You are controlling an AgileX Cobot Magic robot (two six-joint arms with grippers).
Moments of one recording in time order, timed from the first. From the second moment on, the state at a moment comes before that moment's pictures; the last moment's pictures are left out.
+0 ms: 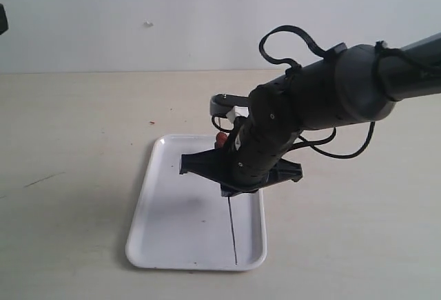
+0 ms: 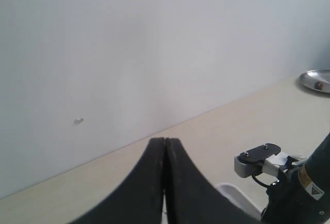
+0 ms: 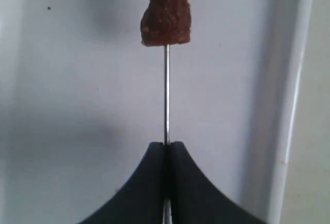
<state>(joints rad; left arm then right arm) -0.54 0.76 -0.56 0.10 -0.03 0.00 0.55 1.97 -1.16 0.04 0.46 0.62</state>
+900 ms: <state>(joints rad) -0.49 0.76 -0.55 0.10 -0.06 0.00 0.55 2.04 -1.19 0.08 0.42 0.63</state>
